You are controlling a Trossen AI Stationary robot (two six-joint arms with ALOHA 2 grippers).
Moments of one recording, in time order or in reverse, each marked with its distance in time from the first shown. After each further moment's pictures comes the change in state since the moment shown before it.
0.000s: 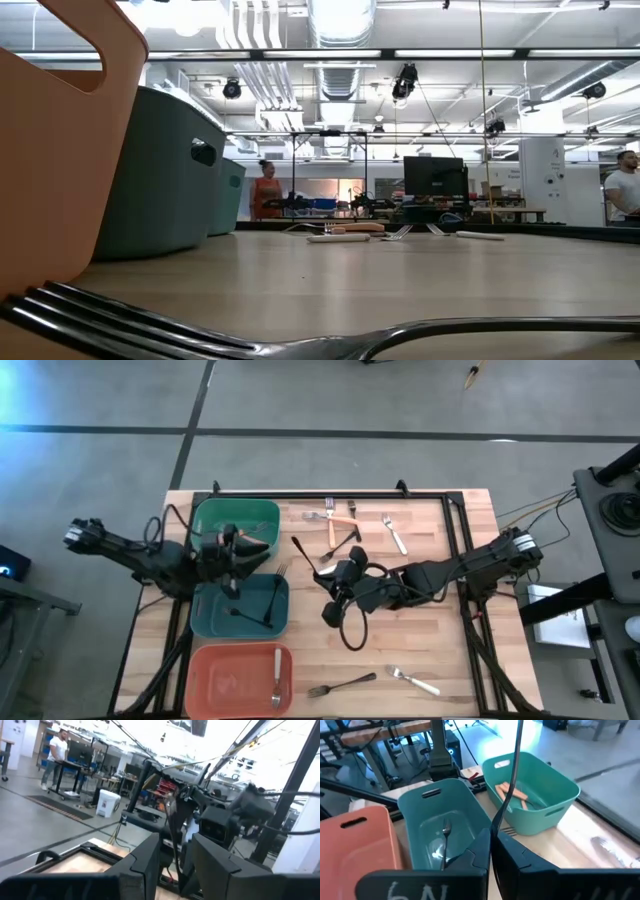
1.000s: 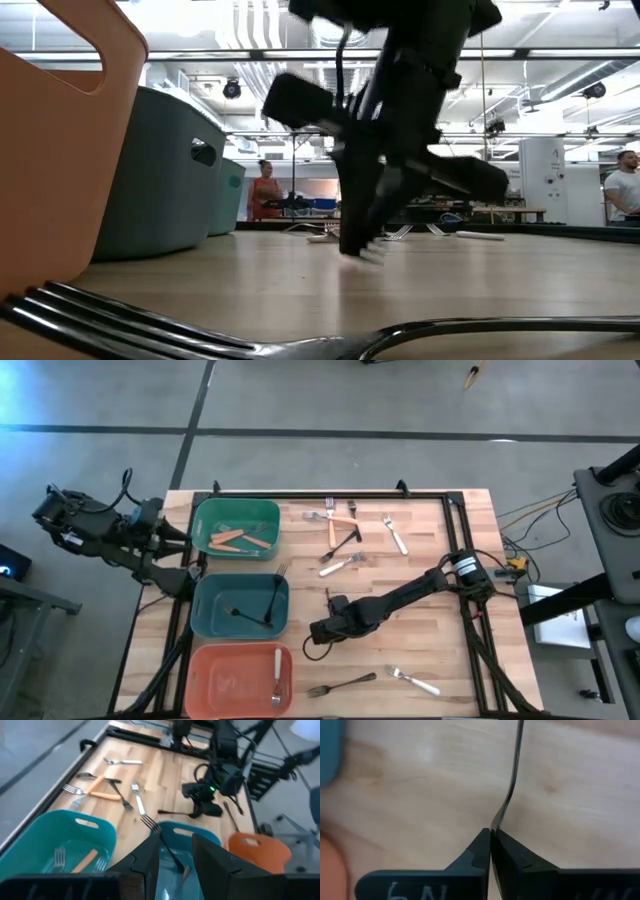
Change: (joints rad) left arm 0.000 -0.193 0.741 -1.739 0.226 -0.184; right arm 0.002 0.438 -0.034 -0.254 -0.479 1.176
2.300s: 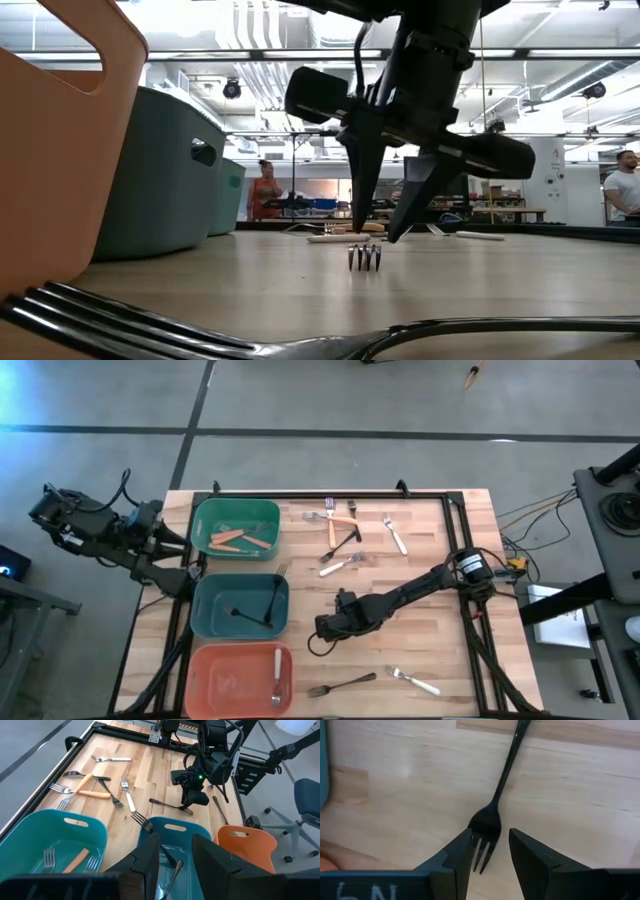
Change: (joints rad) left arm 0.000 -0.006 0.015 -0.019 0.068 0.020; right arm 0.000 -0.036 0.000 -0.116 0.008 0.142
